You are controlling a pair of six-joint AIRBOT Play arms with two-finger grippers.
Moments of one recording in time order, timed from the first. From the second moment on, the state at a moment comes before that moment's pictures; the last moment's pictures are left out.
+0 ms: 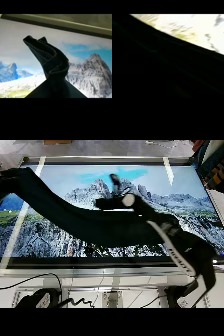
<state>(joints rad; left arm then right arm) 0.17 -0.87 1.17 1.38 -0.65 -1.47 0.61 -1.82 1.68 -0.88 0.68 1.51</state>
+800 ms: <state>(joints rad) 0.02 -0.98 1.17 1.27 -0.75 -1.47 0.84 -1.94 1.83 -0.88 0.81 1.54</state>
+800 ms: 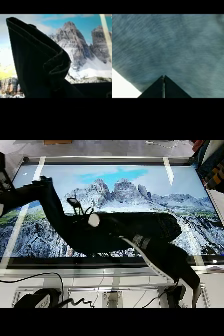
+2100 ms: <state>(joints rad) -0.40 -1.17 1.16 1.11 -0.89 -1.39 -0.12 -1.81 1.83 -1.08 1.52 1.46</state>
